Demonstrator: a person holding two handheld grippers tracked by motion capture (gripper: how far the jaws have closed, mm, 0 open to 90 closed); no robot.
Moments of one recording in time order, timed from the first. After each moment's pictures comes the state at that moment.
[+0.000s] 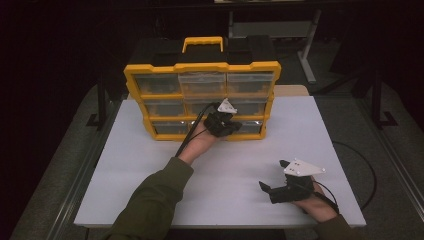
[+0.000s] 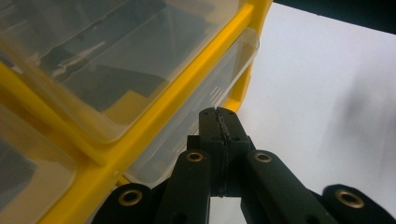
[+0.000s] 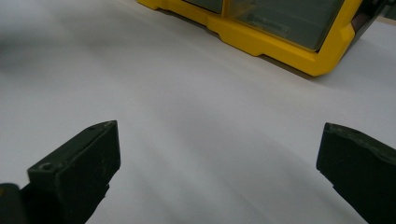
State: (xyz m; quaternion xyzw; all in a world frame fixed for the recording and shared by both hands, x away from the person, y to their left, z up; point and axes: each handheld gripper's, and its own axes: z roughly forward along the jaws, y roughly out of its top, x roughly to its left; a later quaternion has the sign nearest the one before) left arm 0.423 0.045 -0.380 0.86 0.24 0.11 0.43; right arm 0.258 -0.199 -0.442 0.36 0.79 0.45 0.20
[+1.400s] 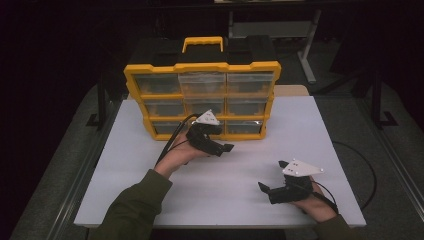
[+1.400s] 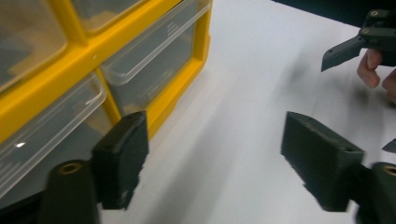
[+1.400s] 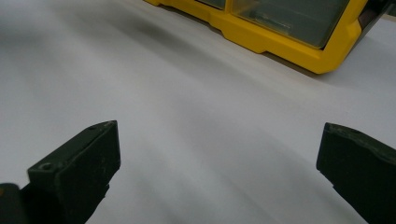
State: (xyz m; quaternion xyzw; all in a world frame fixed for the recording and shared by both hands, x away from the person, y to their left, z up) left arm 0.381 0.096 -0.377 0.87 0.24 0.07 0.43; right arm 0.258 -0.196 -0.444 0.36 0.79 0.45 0.19
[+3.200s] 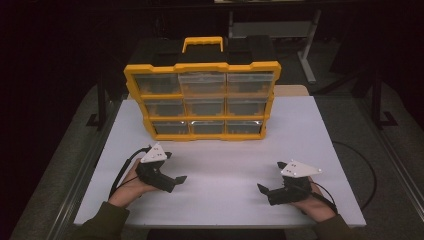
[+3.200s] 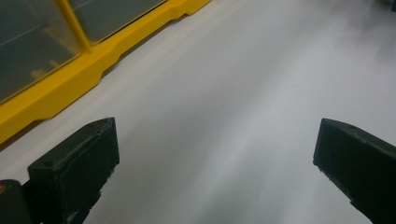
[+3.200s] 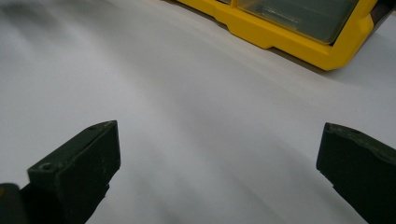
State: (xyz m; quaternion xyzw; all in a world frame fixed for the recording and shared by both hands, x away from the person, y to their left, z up) left arm 0.304 0.231 -0.420 0.86 0.28 0.13 0.42; right arm 0.258 -0.194 -0.447 0.35 0.80 0.45 0.19
